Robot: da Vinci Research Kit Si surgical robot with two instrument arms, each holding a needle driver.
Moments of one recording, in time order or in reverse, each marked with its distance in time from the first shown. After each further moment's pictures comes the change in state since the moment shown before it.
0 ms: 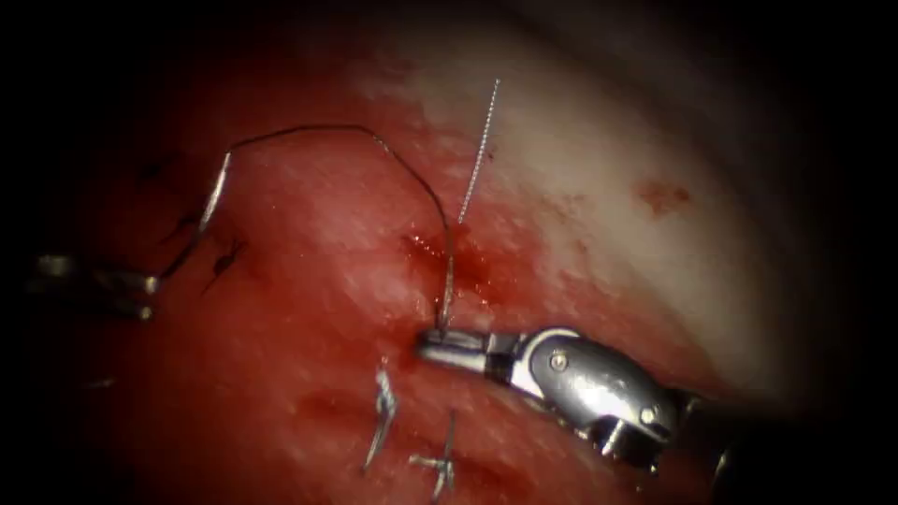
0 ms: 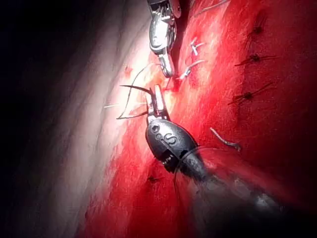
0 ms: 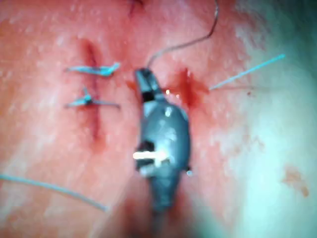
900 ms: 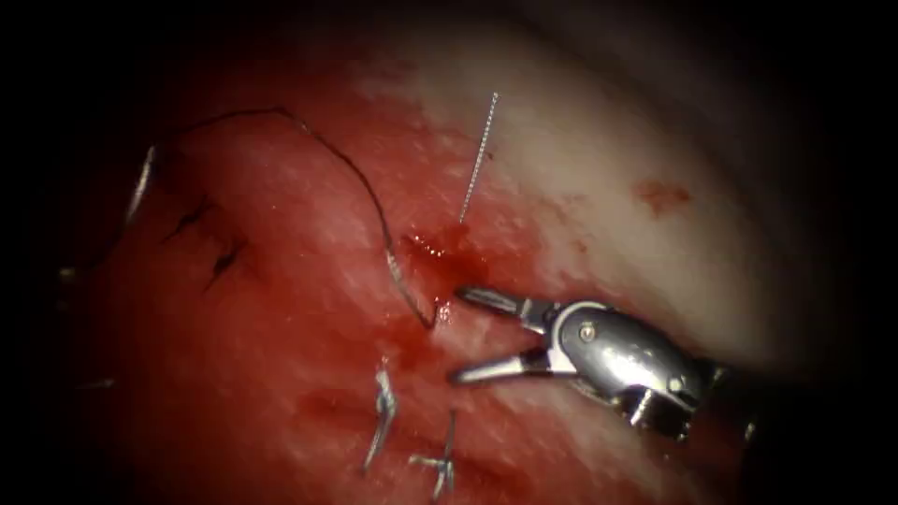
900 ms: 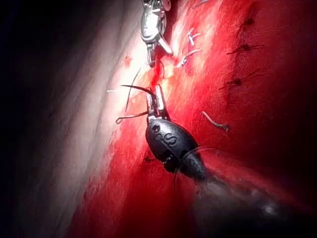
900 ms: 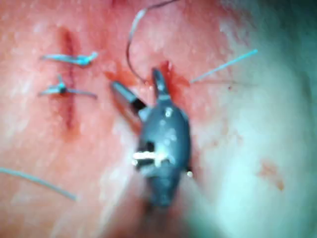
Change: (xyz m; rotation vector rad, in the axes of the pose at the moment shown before) right arm -0.001 0.005 -0.002 -0.018 -0.008 0.069; left arm 0.002 0.001 -0.005 0.002 0.001 -0.011
